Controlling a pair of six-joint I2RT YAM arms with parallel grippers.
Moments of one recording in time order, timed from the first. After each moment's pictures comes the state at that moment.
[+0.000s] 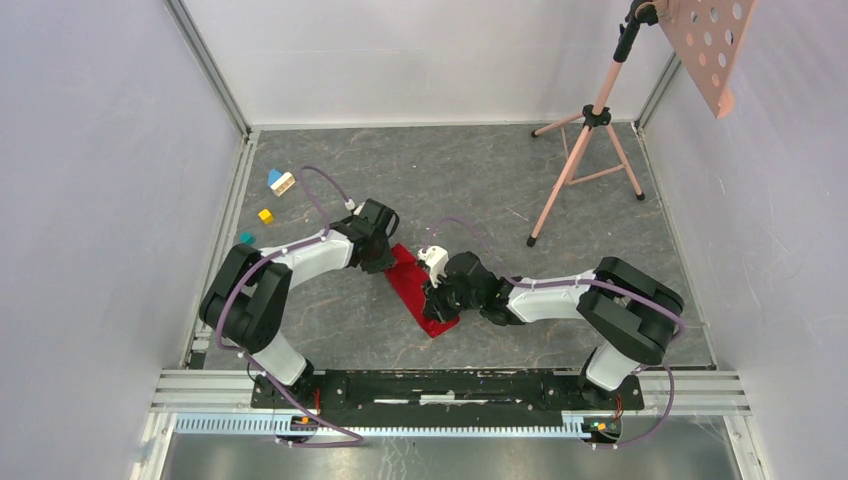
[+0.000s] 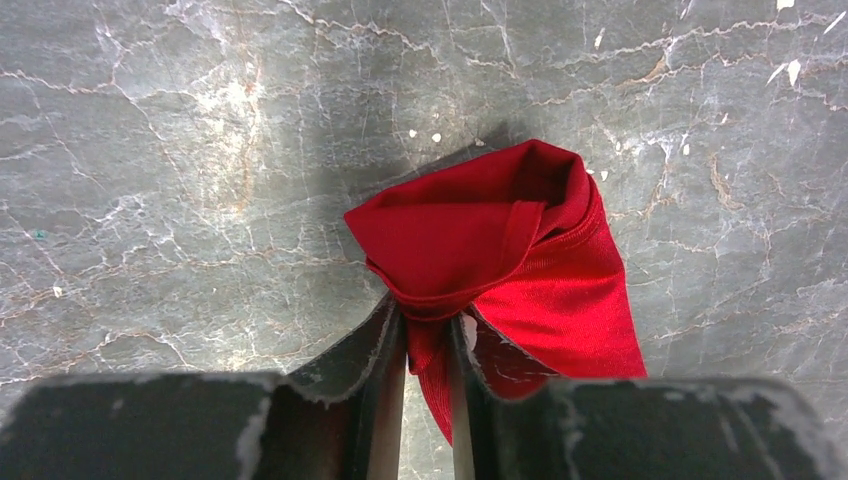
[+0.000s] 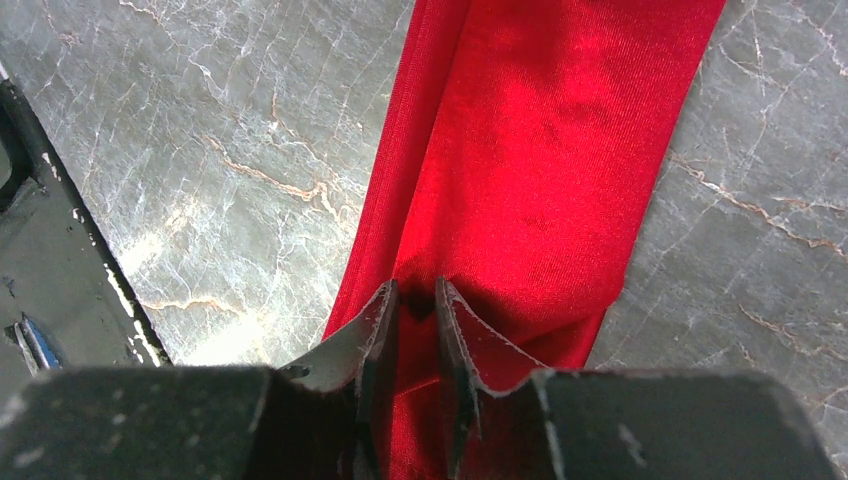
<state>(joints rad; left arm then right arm) -0.52 1.62 0.89 -0.36 -0.14 -0.73 0.98 1.64 0.66 0.30 -0.18 0.24</state>
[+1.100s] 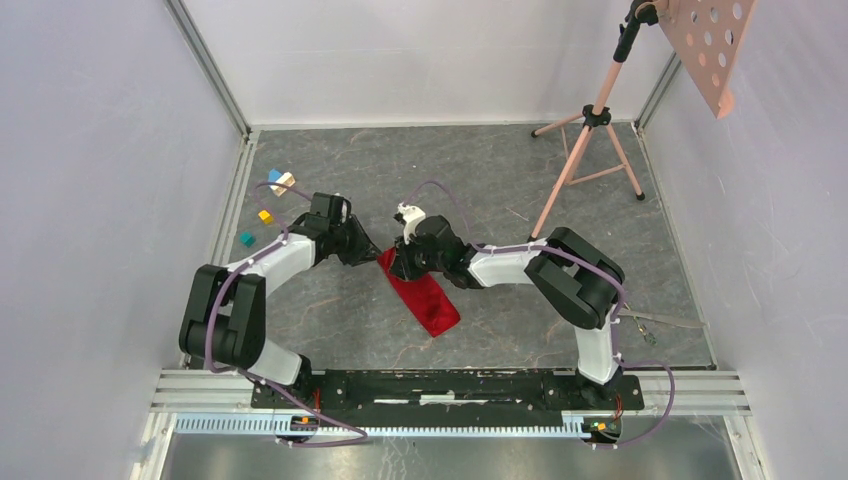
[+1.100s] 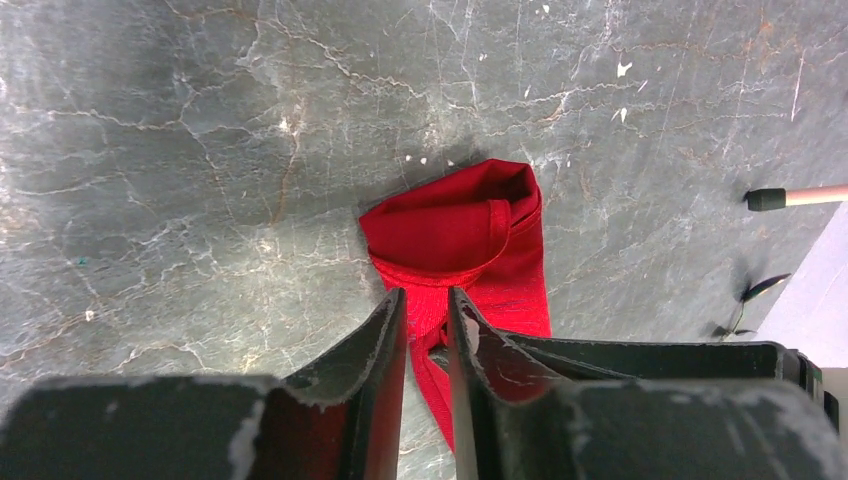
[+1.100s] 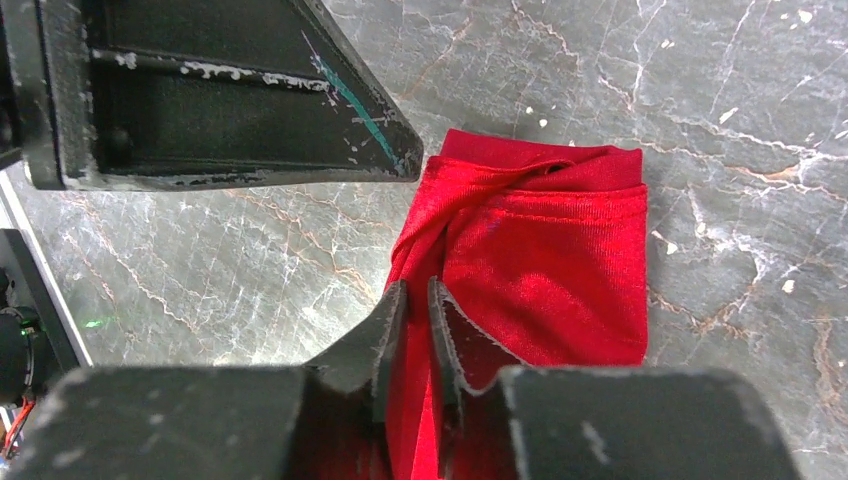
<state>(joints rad) -0.24 1.49 0.79 -0.26 0.26 -0.73 0.90 1.96 1.05 0.35 -0.19 0.41</state>
